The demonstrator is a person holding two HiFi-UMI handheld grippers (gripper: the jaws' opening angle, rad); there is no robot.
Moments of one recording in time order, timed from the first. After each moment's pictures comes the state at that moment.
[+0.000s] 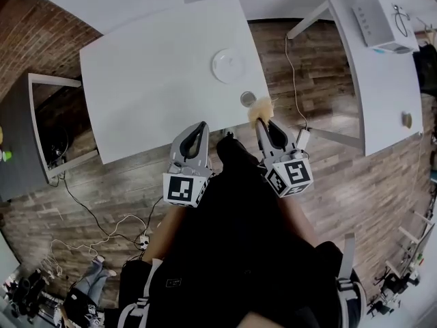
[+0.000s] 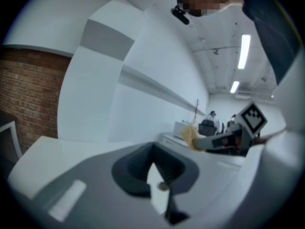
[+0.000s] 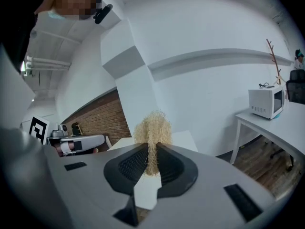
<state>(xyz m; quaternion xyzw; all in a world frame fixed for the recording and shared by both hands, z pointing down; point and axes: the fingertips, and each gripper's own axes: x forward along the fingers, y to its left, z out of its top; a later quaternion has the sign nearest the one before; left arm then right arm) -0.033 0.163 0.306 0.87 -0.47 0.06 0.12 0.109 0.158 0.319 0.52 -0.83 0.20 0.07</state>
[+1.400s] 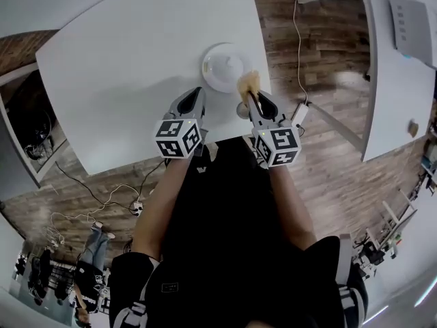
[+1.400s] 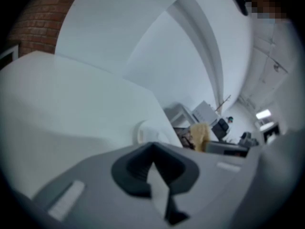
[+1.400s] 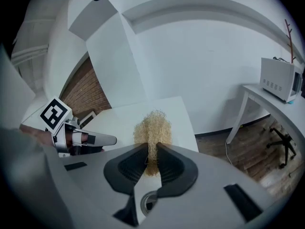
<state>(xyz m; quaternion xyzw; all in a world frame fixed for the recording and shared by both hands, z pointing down) -0.004 0.011 0.524 0.77 -0.45 0.14 0.44 0.127 0.022 0.491 0.49 -0.79 0.31 0.22</state>
